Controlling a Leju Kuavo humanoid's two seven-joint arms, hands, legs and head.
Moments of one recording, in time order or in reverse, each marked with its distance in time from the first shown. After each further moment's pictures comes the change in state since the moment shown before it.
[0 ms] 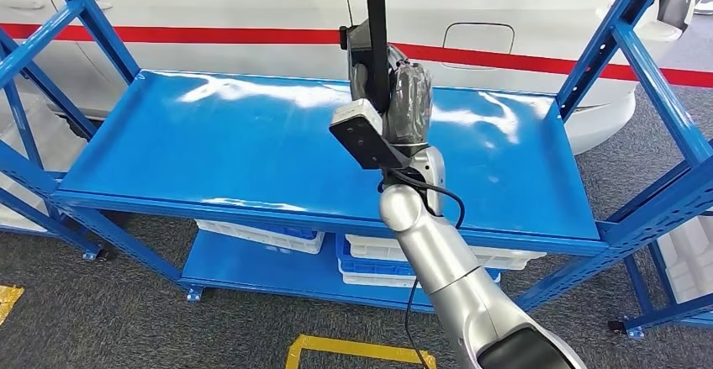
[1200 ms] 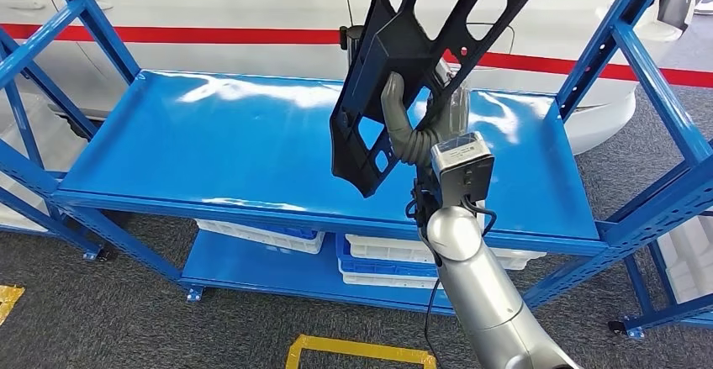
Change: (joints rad) left arm 0.006 0.000 0.000 0.000 0.023 -0.001 -0.037; right arm 0.142 -0.137 0.058 -0.406 -0.378 0.215 -0.087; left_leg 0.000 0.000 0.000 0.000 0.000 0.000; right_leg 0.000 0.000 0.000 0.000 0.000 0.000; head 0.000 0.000
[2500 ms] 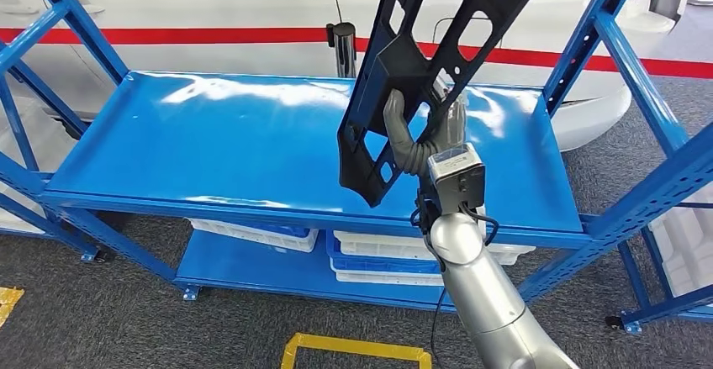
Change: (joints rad) left arm -0.007 0.000 0.000 0.003 0.029 -0.024 -0.020; right arm 0.029 -0.024 -0.012 0.043 -0.005 0.035 -0.033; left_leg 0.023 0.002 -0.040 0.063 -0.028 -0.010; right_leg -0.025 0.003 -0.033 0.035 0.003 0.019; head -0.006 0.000
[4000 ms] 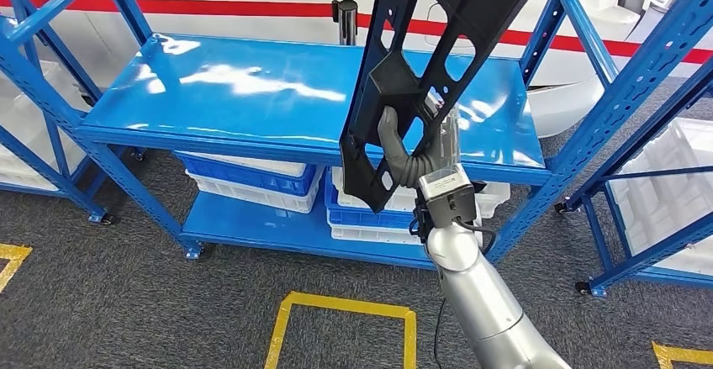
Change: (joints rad) left arm -0.006 -0.007 -0.003 0.001 -0.005 -0.007 -0.001; right arm 0.031 -0.009 0.000 0.021 0.026 0.003 -0.066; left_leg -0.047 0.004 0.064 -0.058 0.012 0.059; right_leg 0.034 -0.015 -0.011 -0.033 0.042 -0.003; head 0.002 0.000
